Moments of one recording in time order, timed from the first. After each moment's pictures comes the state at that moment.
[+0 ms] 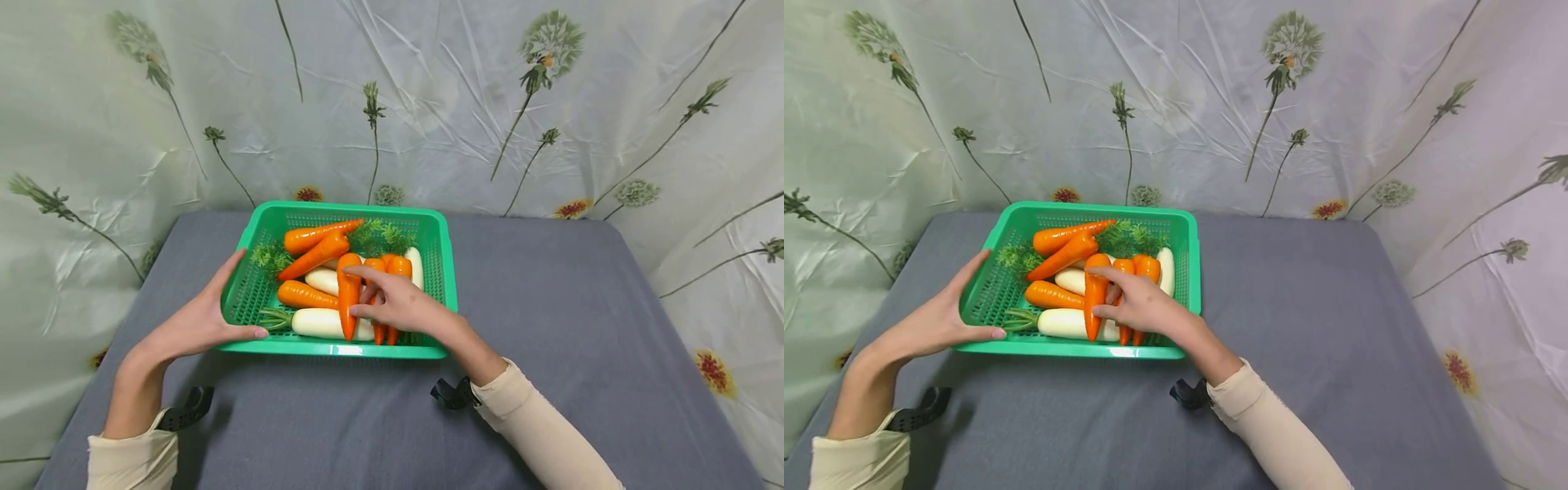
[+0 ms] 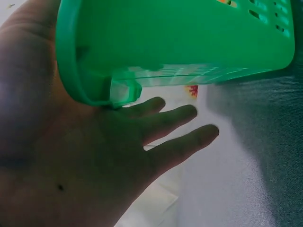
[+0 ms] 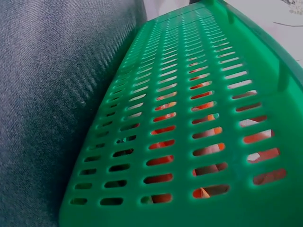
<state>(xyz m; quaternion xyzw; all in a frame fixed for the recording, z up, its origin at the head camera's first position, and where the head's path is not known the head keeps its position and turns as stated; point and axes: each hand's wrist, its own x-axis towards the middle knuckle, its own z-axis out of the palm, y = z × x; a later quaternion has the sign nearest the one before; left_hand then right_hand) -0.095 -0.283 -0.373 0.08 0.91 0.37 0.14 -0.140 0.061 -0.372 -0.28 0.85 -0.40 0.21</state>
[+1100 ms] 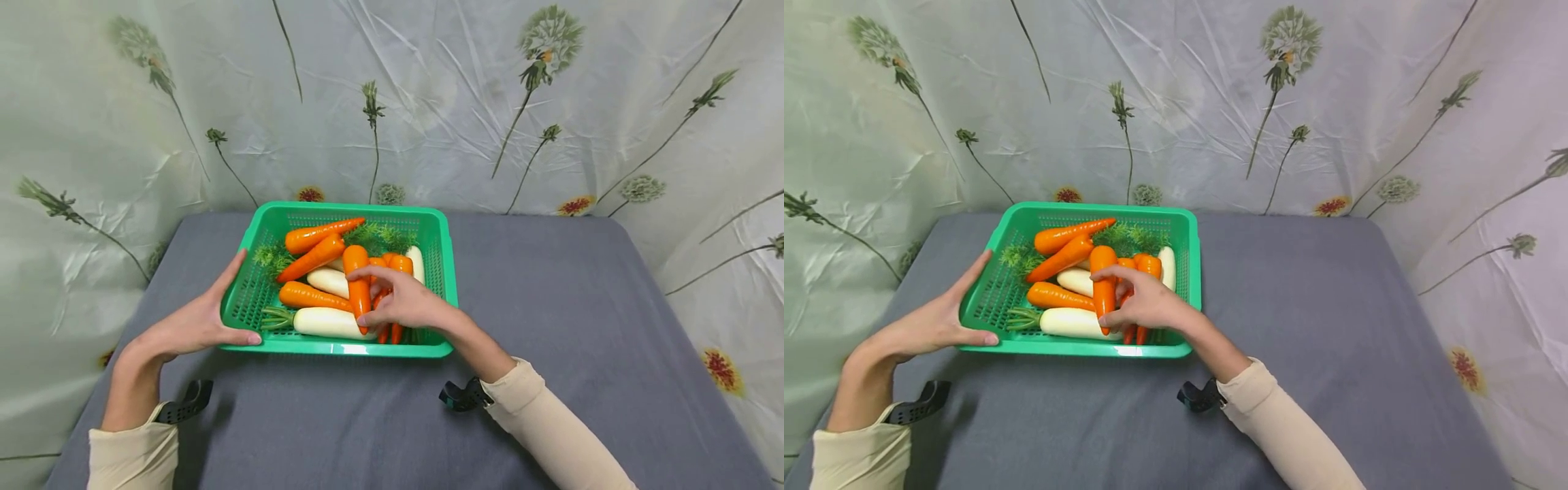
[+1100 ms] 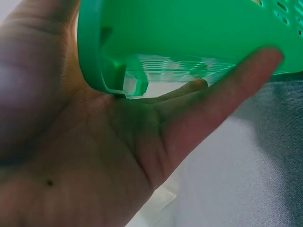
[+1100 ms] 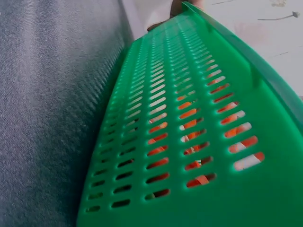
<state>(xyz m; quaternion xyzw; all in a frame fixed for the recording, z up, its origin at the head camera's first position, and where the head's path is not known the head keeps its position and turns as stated) -0.095 -0.294 -0.369 0.10 0.90 0.38 0.19 -0.142 0.073 -0.376 -0.21 0.74 -0.55 0.31</state>
